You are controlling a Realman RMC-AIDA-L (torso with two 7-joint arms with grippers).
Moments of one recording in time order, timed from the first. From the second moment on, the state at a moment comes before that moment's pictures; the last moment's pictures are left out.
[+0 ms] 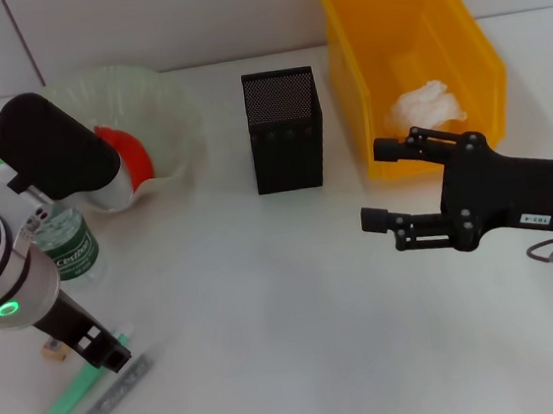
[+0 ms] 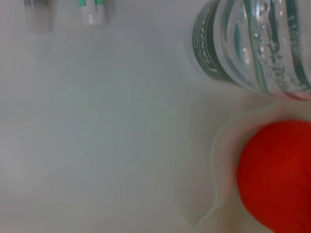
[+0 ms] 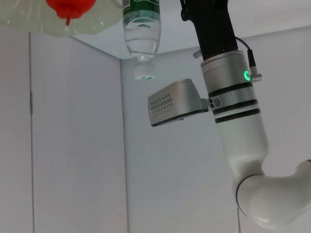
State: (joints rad) left arm -0.55 -2.08 1.67 1.43 2.77 1.59 -2.70; right arm 0.28 2.08 -1.01 -0.82 -1.53 -1.57 1.16
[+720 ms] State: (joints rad) left arm -0.58 -2.08 1.67 1.42 2.77 1.64 -2.70; right arm 0.28 2.08 -1.00 -0.81 -1.53 -1.57 1.16
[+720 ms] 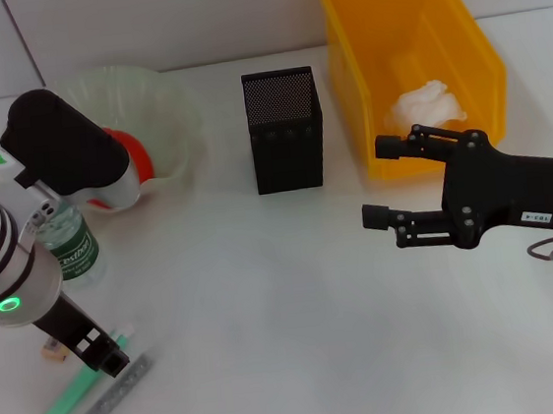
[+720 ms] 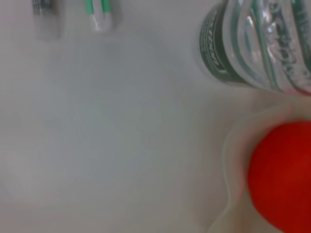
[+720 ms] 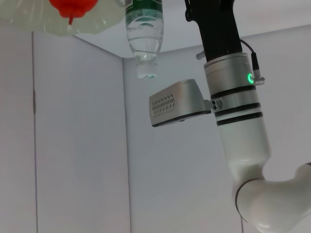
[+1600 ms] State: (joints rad) left arm -0.62 -2.08 1.68 1.35 2.79 1.64 -2.70; right arm 0.28 2.08 -1.00 -0.80 -1.53 -1.57 1.16
